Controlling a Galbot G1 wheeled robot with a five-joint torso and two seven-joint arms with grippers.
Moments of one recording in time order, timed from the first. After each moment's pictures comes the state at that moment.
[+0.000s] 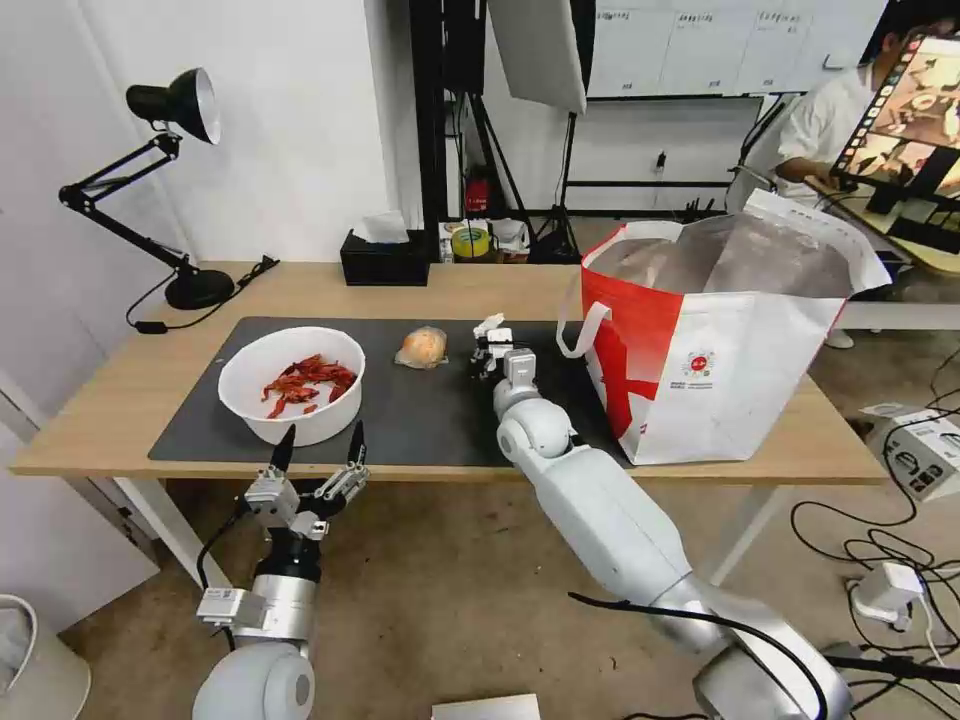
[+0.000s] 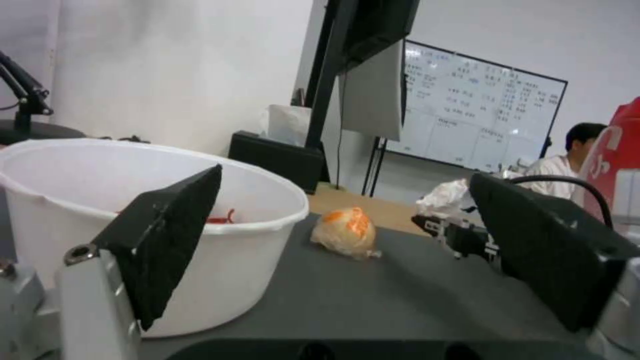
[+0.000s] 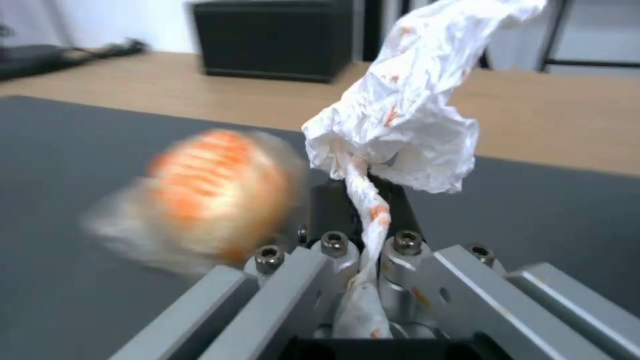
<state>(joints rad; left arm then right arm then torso) 1.55 -1.58 -0.61 -2.09 -0.30 -0.19 0.20 -0.50 1.44 -0.15 1.25 0.49 -0.21 0.24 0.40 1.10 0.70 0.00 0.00</state>
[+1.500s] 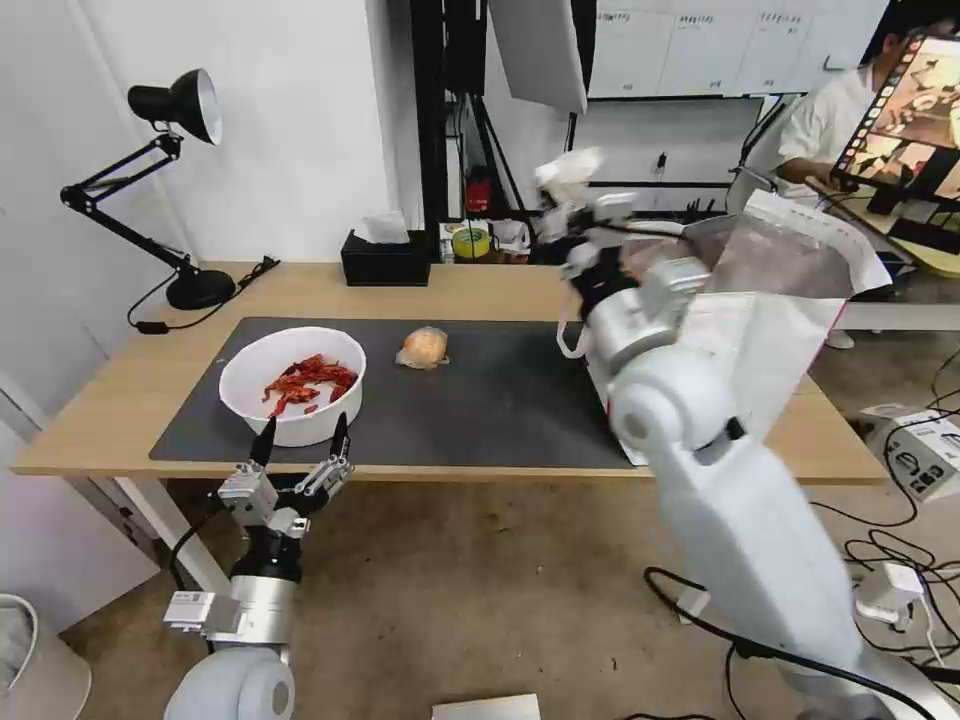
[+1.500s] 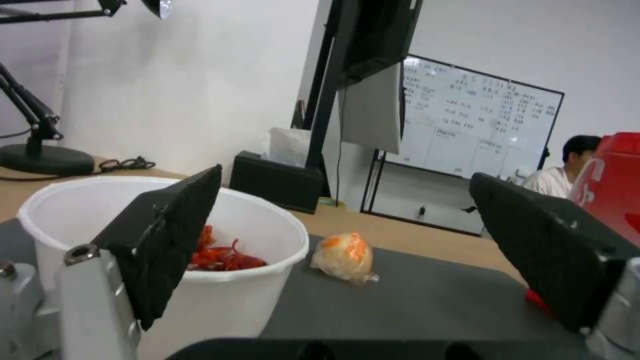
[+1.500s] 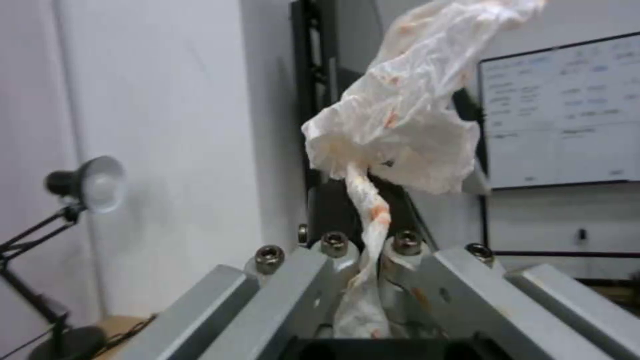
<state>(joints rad) 1.59 -1.57 -0.64 -2.18 -0.33 -0.15 0.19 -0.60 1.18 0.16 2.04 0.61 -0.35 0.36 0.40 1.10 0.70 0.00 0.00</state>
